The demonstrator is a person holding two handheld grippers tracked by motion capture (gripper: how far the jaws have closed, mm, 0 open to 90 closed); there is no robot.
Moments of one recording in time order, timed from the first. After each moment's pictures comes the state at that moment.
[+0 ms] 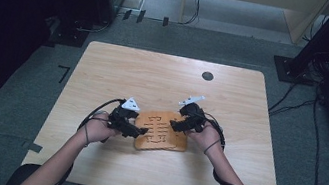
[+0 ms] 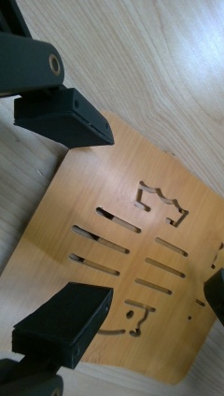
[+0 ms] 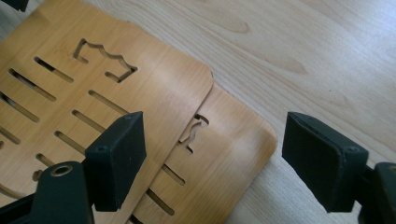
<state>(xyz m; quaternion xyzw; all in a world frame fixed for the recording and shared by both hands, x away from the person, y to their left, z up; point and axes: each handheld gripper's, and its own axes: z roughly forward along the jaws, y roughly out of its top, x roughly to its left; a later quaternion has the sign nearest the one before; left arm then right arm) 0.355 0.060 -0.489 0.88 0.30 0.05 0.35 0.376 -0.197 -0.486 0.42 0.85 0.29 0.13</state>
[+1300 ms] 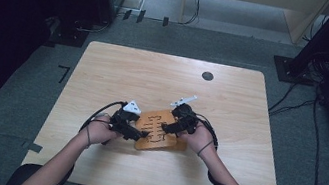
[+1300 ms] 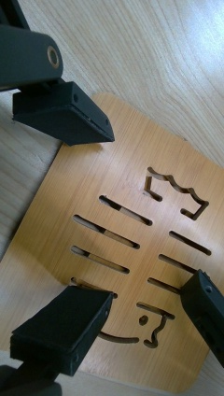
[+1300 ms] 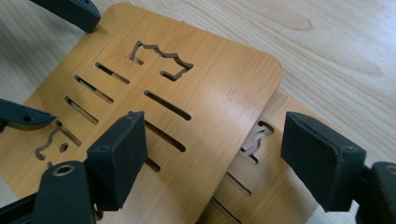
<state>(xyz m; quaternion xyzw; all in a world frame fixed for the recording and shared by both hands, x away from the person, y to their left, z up) 0.354 0.057 -0.500 0.89 0.30 0.04 0.35 0.370 -0.175 -0.486 0.42 0.86 0.29 0.07</state>
